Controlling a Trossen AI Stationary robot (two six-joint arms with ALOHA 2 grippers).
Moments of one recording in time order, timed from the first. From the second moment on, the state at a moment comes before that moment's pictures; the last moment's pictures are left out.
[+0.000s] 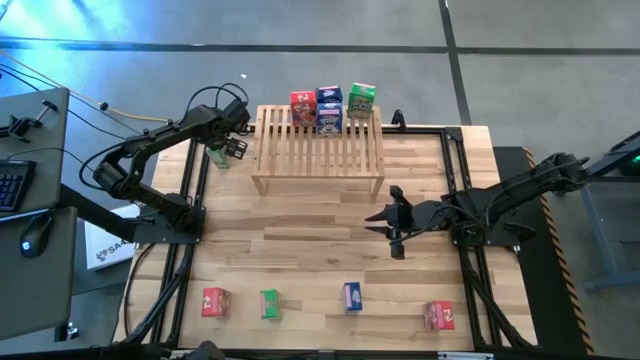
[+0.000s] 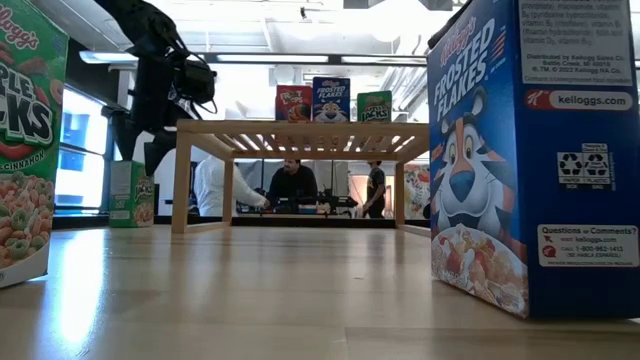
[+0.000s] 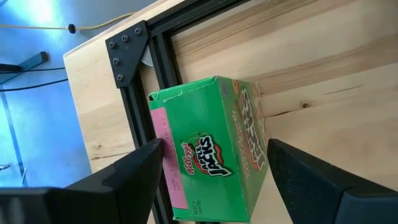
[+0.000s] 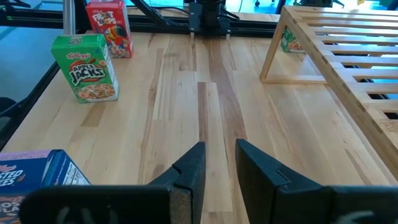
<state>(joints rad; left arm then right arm) 0.89 1.43 1.01 -1.04 -0.46 -0.32 0.32 1.07 0.72 -0.13 0.33 0.10</state>
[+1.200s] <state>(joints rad) 0.88 1.43 1.01 -1.05 -0.45 -0.27 0.32 1.07 0.72 -0.14 0.32 0.09</state>
